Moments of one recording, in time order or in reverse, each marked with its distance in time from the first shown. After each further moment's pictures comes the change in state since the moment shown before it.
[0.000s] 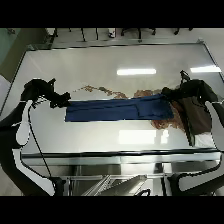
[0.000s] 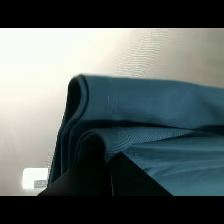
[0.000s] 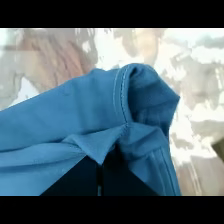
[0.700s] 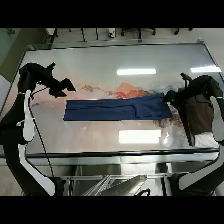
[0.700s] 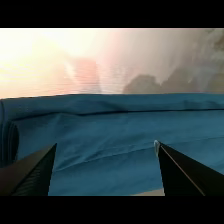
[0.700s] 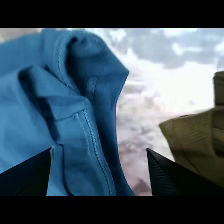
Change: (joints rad) left arm -0.034 -0.082 0.385 -0.078 0.212 -0.005; right arm -0.095 -0.143 0.190 -0.029 -0.347 -0.177
